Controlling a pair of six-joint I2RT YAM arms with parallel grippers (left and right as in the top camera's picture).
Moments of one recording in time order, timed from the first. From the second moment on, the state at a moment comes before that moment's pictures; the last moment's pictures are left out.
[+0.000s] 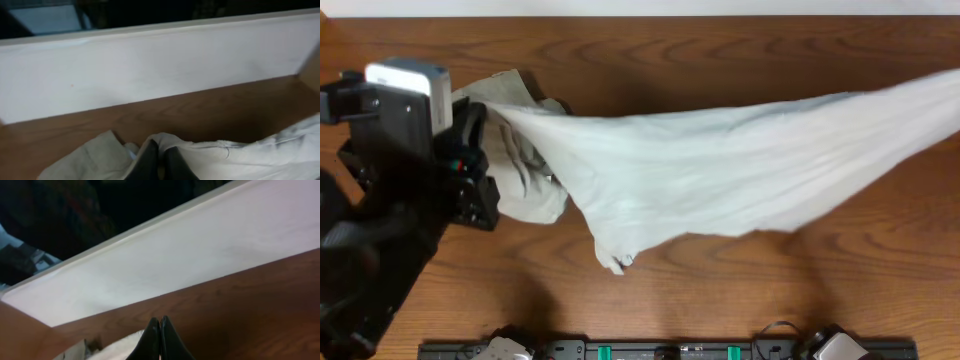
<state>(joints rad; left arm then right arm) -0.49 1.25 2.36 -1.41 -0.18 -0.09 -0.78 1.30 2.15 -1.23 -0.87 0.22</state>
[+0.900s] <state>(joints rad) -0.49 1.74 2.37 -1.24 -0.14 -0.05 -0.78 1.59 2.34 -1.49 -0.38 0.15</state>
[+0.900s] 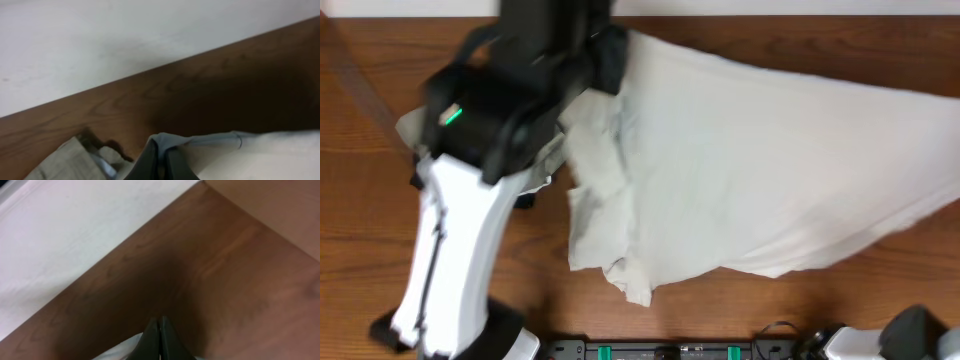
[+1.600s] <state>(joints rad) -0.77 1.37 2.46 -1.20 -0.25 0.07 -0.88 1.31 2.54 -1.51 -0.42 0.14</state>
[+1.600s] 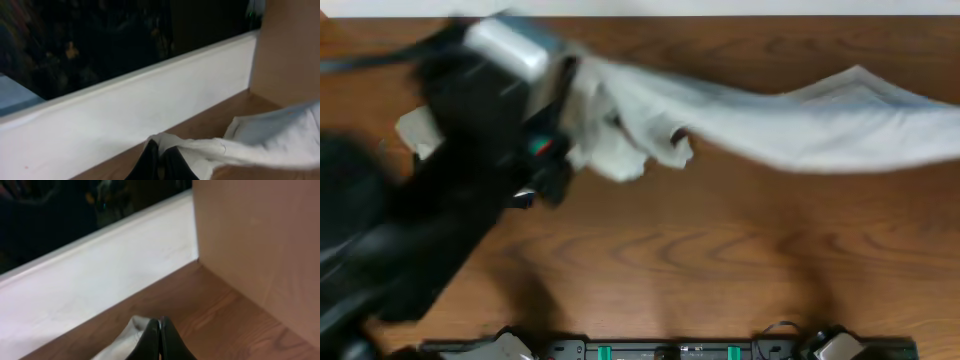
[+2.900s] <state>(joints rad) -0.44 2.14 2.44 -1.06 -0.38 0.09 -0.61 2.08 2.50 -1.61 -0.41 0.03</state>
